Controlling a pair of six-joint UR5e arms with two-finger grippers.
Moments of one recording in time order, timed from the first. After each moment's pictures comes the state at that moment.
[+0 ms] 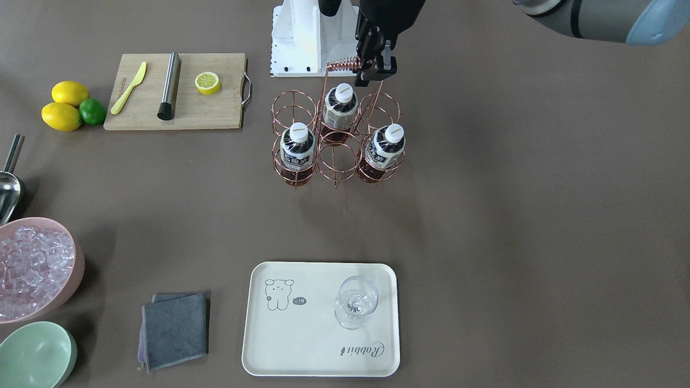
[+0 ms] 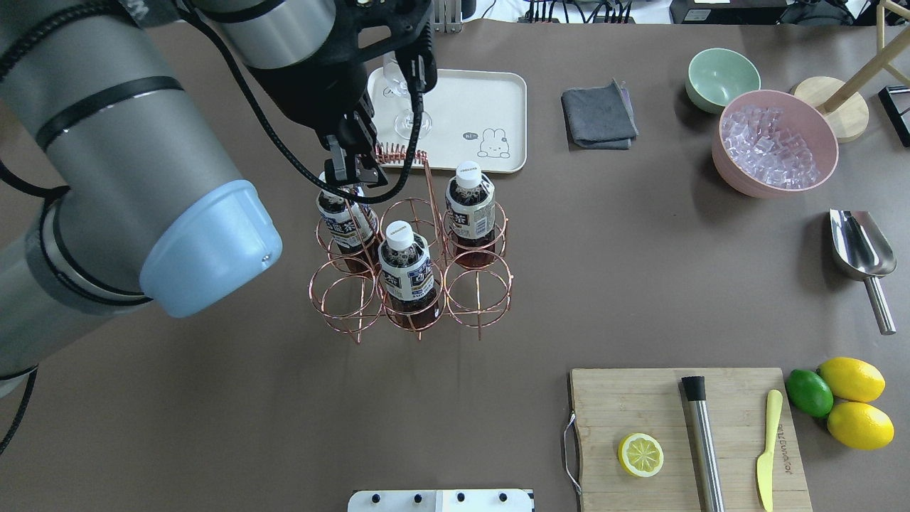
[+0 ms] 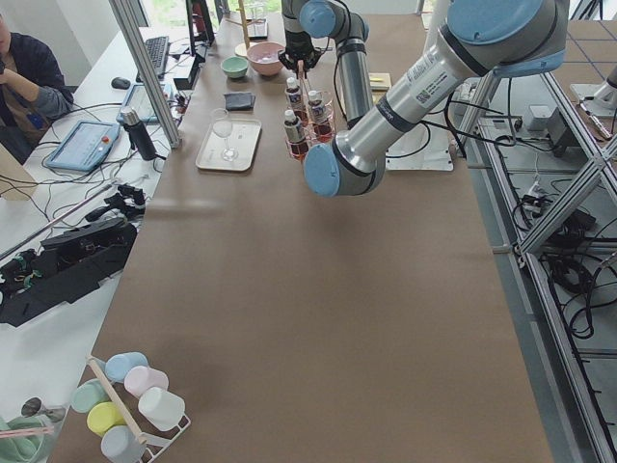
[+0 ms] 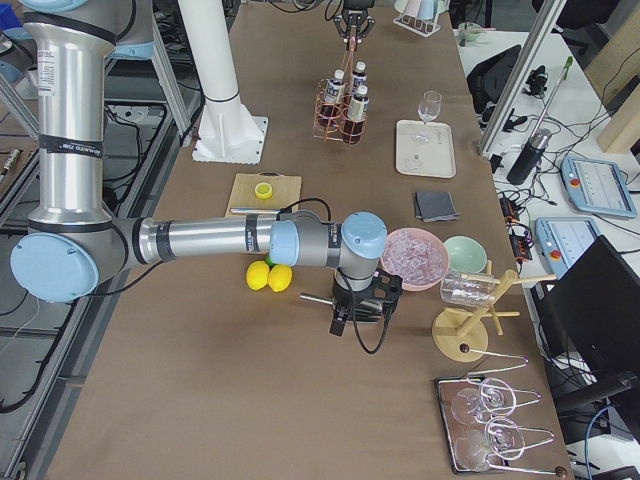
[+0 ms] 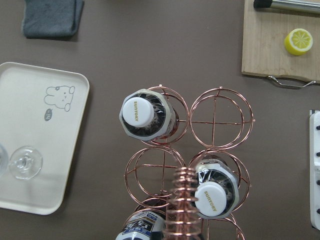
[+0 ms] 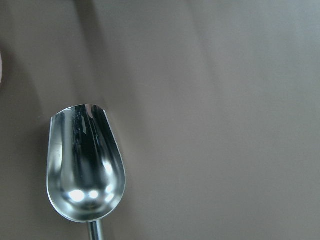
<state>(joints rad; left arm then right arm) -0.81 -2.52 -1.95 -1.07 -2.23 0.42 1.50 -1.65 1.75 -1.69 2.29 0.31</state>
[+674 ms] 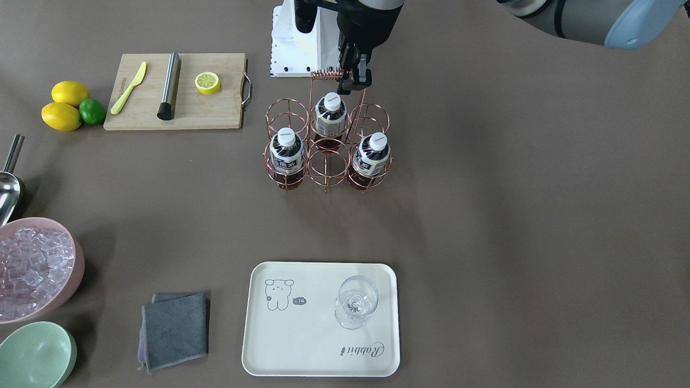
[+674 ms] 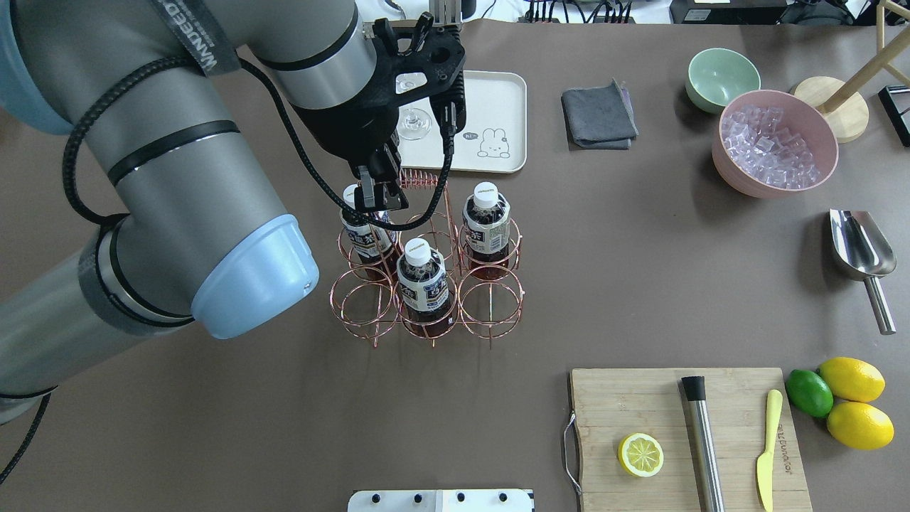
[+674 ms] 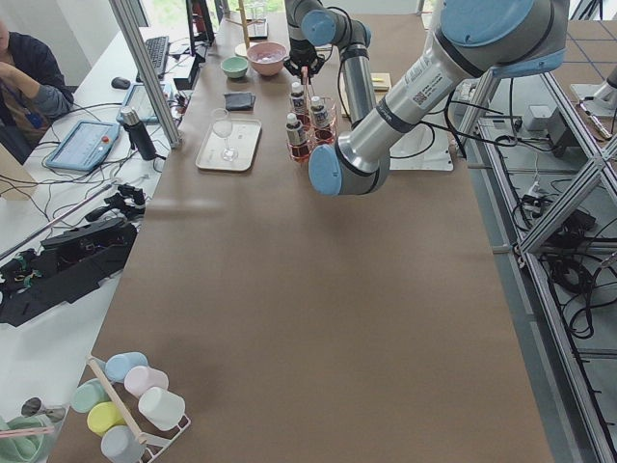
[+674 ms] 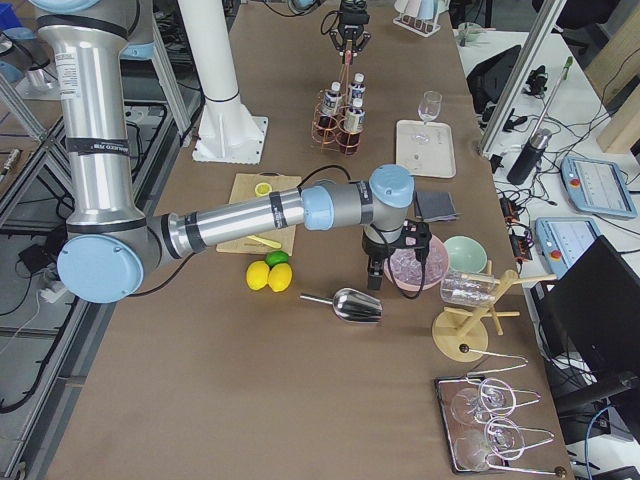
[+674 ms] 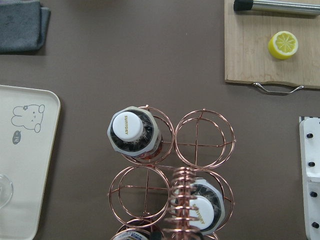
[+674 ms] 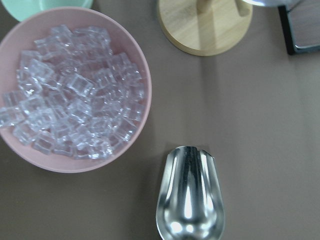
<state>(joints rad) -0.74 -2.51 -1.90 -1.13 -2.20 0.42 1.43 -1.51 1.79 -1.68 2.33 0.31</state>
